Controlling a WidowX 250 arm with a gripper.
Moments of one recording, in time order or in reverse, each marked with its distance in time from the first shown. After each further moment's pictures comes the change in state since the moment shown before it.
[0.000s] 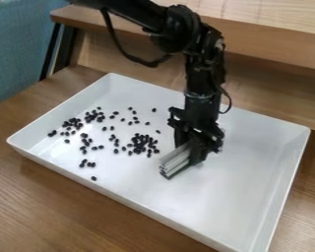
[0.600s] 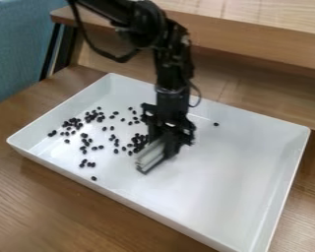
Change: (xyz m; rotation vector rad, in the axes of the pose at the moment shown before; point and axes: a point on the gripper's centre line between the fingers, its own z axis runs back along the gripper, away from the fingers) arm -0.022 0.039 -0.002 0.007 -0.005 0.114
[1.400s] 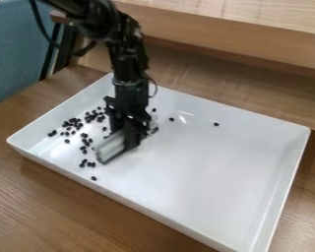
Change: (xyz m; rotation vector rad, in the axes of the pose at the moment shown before) arm -0.016 0.059 0.000 -0.002 -0.029 -0.051
